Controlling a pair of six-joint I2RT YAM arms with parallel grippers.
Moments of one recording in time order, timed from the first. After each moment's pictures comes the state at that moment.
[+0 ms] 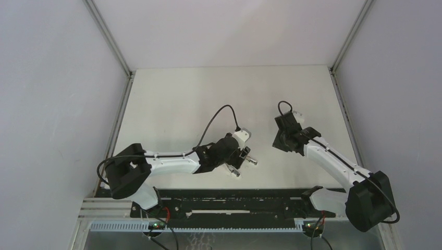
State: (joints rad) left arm -1.09 1.56 0.81 0.07 -0.24 -0.21; right arm 0.46 1.19 0.79 -0.68 0.21 0.81
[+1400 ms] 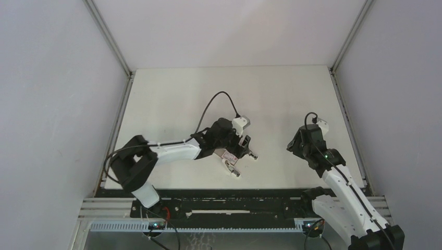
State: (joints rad) left arm -0.90 1.67 0.90 0.15 0.16 -0.18; right arm 0.27 0.79 0.60 -0.67 0.21 0.68
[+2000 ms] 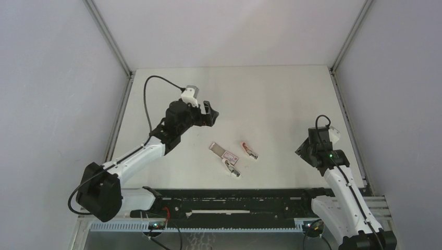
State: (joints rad) left arm -0.55 1.27 0.80 0.17 0.02 -0.33; right arm 0.10 0.77 0.60 -0.83 0.23 0.77
